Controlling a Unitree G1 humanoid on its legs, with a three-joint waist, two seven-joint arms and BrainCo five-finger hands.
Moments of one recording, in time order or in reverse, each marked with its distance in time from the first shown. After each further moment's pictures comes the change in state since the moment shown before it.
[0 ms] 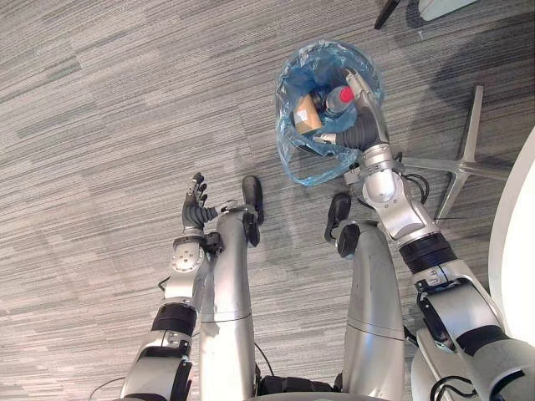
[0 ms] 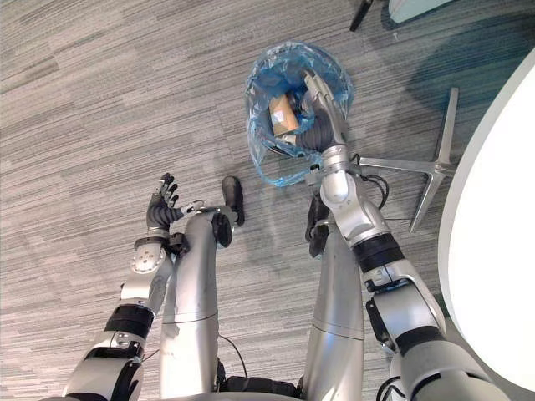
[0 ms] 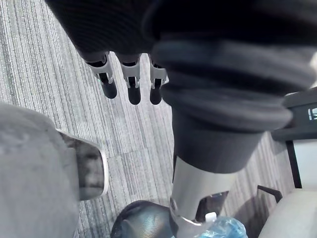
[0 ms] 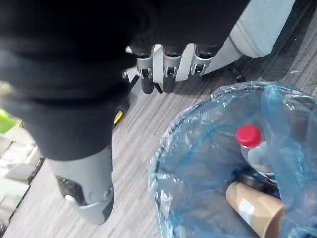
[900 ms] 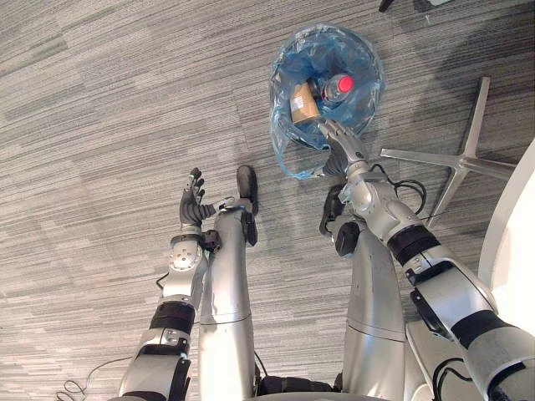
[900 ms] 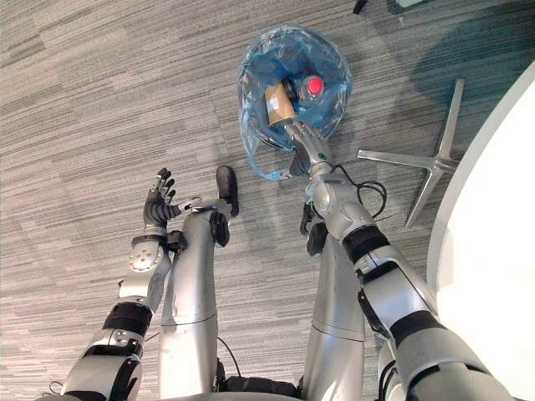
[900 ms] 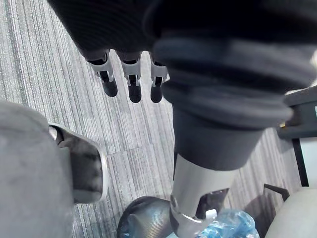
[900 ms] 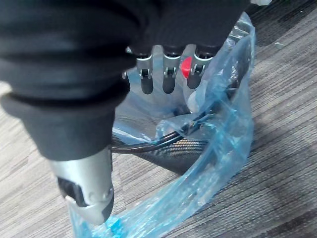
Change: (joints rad) left arm -0.015 0.008 -0.002 0.015 0.011 -0.035 0.001; right arm -0.138 0.038 0.145 0.367 -0.230 0.086 0.041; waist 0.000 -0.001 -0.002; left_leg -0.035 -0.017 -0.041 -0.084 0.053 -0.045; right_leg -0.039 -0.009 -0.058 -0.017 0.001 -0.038
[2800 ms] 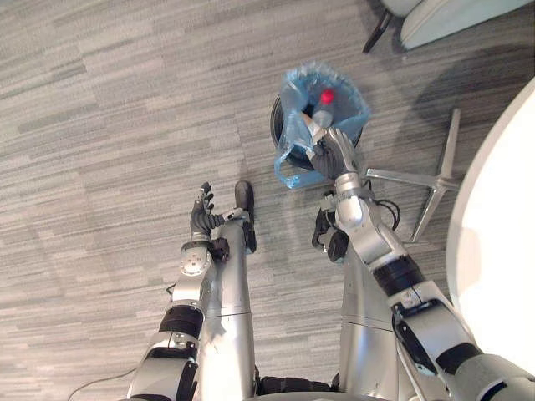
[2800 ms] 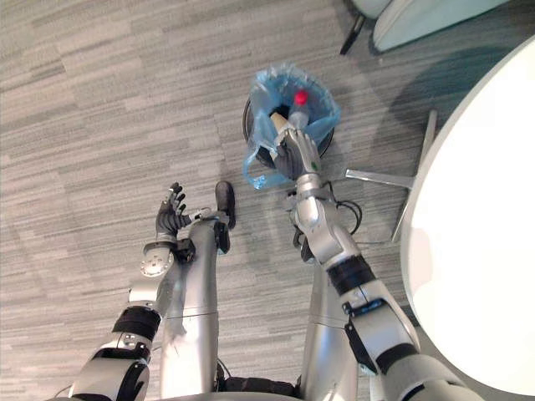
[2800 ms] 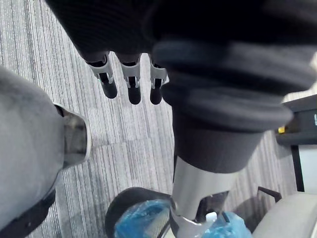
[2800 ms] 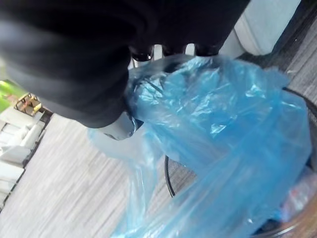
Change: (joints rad) left arm 0.043 -0.048 0.001 0.017 0.023 0.070 0.018; right arm 0.302 0.152 -0.149 -0.480 0.095 0.032 -0.069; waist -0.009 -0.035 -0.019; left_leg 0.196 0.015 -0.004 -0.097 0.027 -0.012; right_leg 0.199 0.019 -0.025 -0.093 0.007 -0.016
